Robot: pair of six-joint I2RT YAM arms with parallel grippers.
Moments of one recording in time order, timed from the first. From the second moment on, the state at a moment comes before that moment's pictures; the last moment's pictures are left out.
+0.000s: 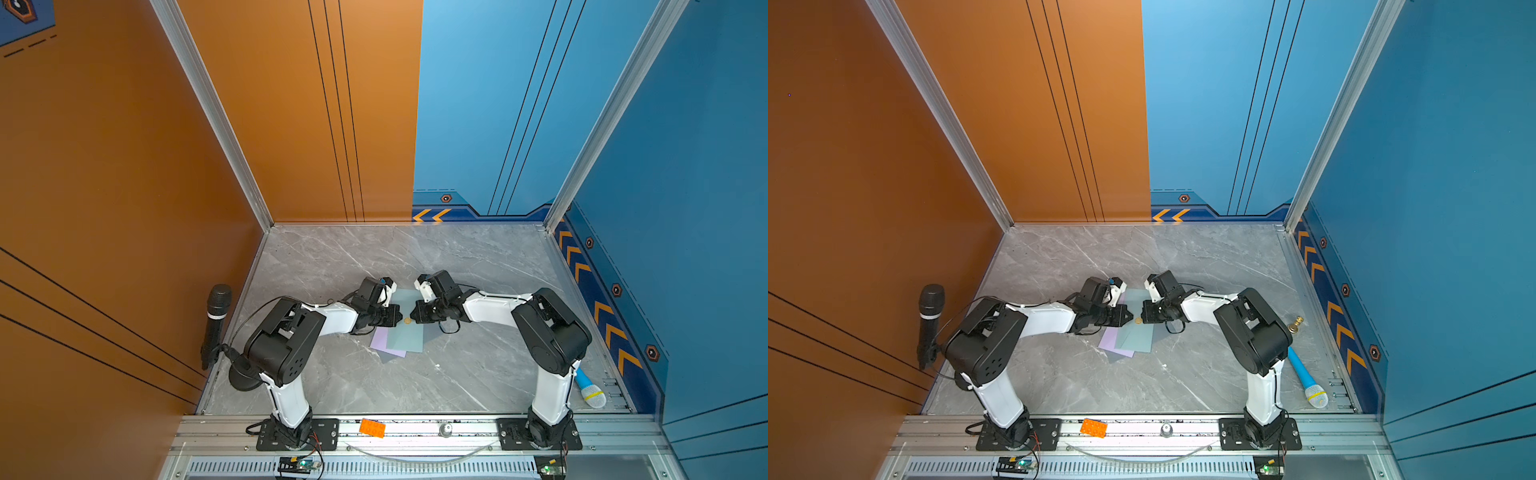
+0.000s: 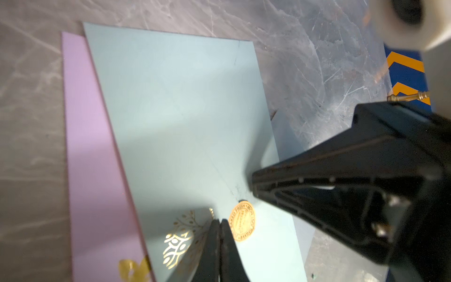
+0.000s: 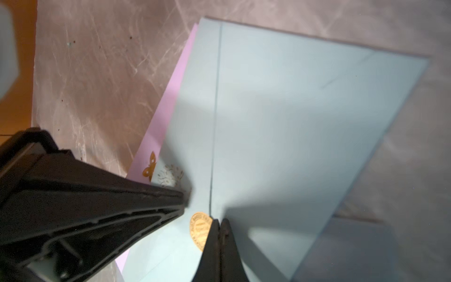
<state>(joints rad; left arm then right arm) -0.52 1.78 0.82 0.08 0.40 -0.44 0.59 1.90 1.04 -0.08 -0.37 0.50</state>
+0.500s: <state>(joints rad) -0.58 1.56 0.97 -0.26 0.24 -0.31 0.48 1.54 0.90 -0.01 -0.44 0.49</state>
